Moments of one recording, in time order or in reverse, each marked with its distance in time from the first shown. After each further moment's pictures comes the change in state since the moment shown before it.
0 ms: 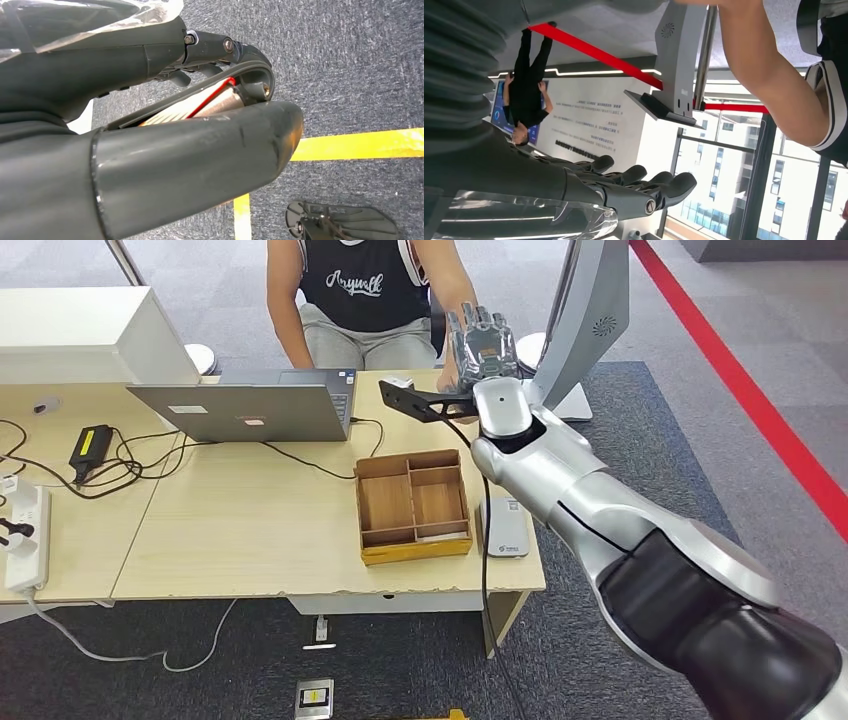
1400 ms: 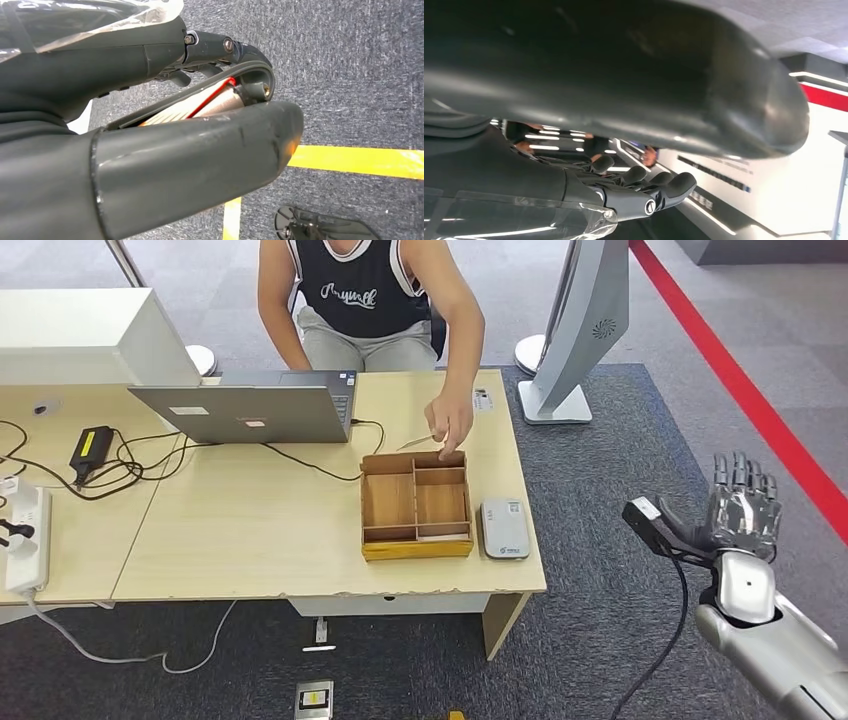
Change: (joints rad) left arm 0.010 0.000 -0.002 0.001 0.134 0.056 -0.042; right arm 0.850 -0.770 -0.489 -0.550 0.135 -0.374 0.147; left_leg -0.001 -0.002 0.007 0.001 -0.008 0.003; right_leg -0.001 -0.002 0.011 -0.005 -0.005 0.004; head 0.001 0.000
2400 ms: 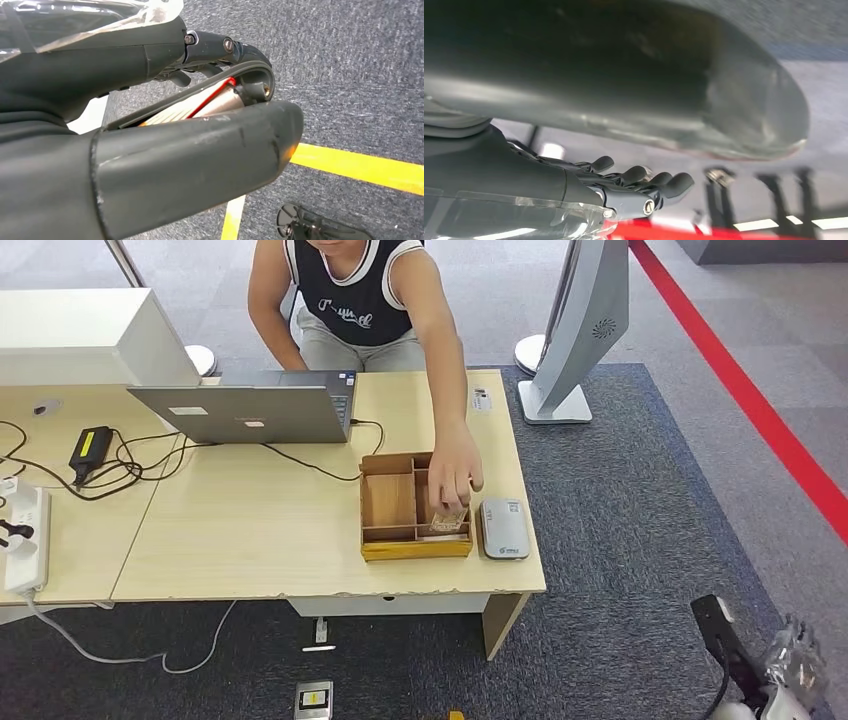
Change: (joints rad) left arm -0.005 -0.021 0.045 0.000 0.082 0.064 0.047; right arm 0.314 0.314 -0.678 0.385 -0.330 -0.114 -0.403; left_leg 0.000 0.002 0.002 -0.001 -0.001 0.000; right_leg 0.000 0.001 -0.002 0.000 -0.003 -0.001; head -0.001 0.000
